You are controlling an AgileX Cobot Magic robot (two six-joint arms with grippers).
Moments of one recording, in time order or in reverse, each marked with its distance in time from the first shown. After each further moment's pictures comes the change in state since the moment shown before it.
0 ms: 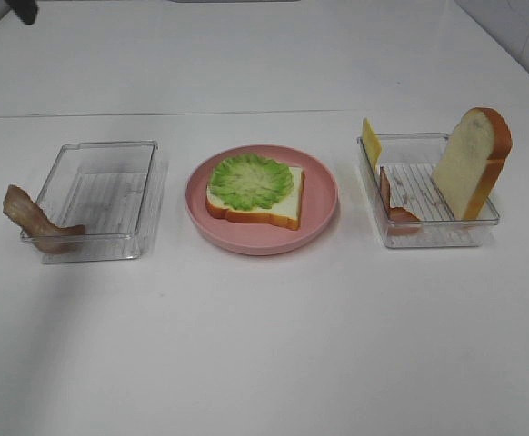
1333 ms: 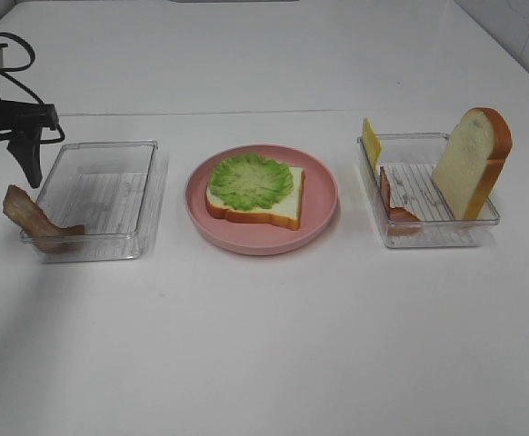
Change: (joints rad) left arm 0.054 0.253 0.232 0.047 -0.088 -0.109; right arm 0.000 0.000 0.000 0.000 0.000 0.000
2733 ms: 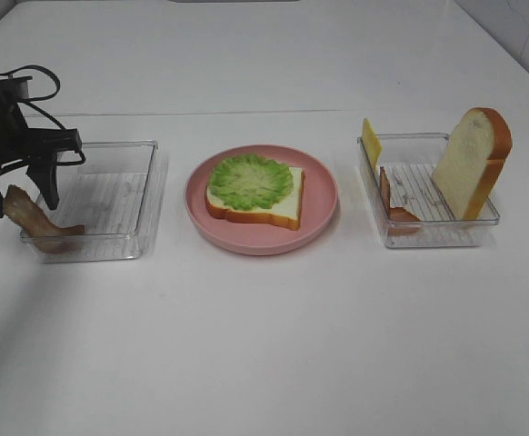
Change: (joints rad) left arm 0.000 0.100 0.003 -0.070 -0.069 0.011; right arm 0.000 0.000 0.000 0.000 0.000 0.000
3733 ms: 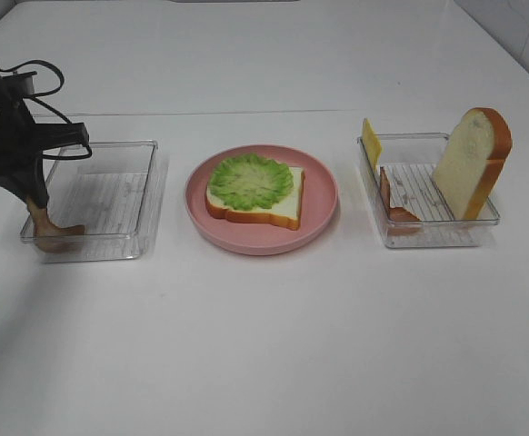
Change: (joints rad) left arm 0.000 0.000 0.000 -0.062 -0.037 0.034; right arm 0.000 0.000 0.000 0.000 0.000 0.000
